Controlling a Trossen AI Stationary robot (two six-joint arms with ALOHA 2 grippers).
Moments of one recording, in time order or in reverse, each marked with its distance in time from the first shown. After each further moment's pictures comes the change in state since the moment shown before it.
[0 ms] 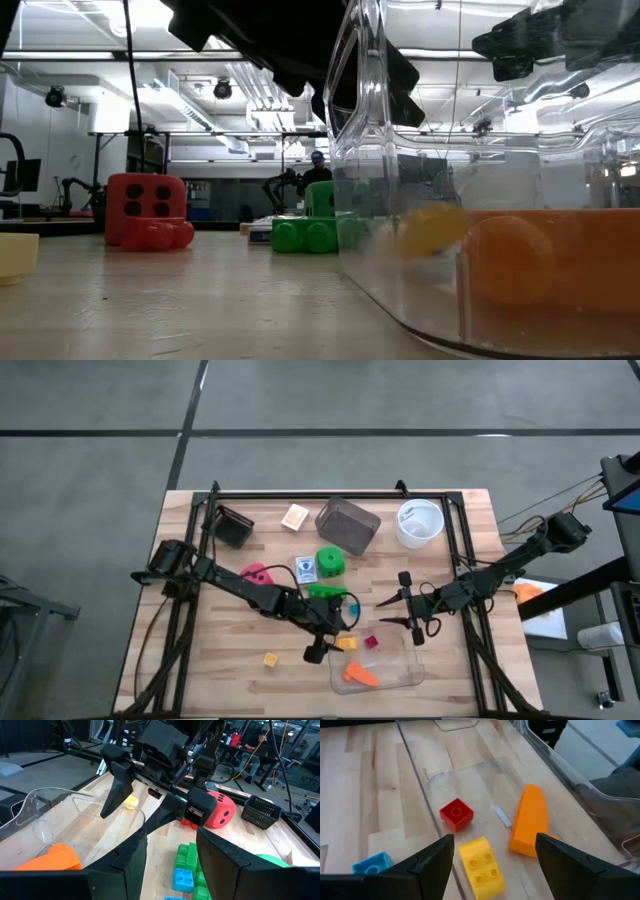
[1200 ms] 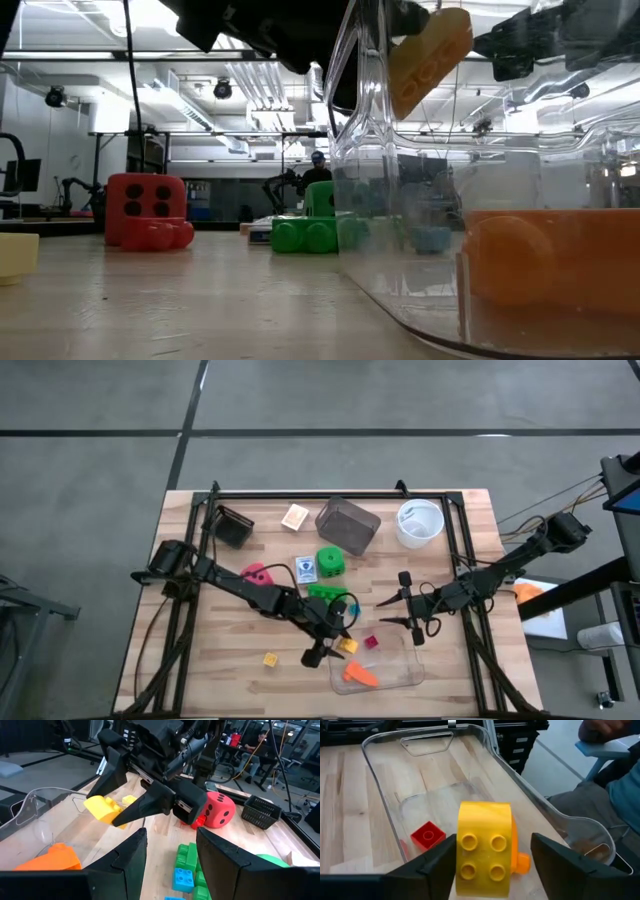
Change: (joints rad) left arm -0.002 0.002 0.000 0.091 0.135 -0.010; right arm 0.000 0.000 0.000 0.001 0.000 -0.001
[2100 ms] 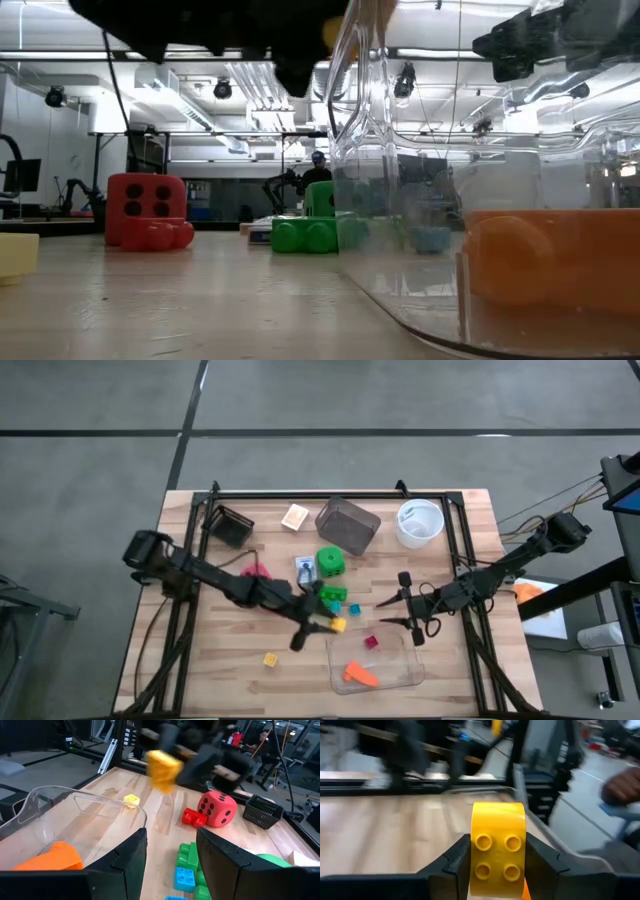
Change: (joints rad) left arm 0.029 -0.208 -0.322 0.406 -0.138 -0.075; right arm 0.000 0.003 0.000 0.000 -0.002 -0.001
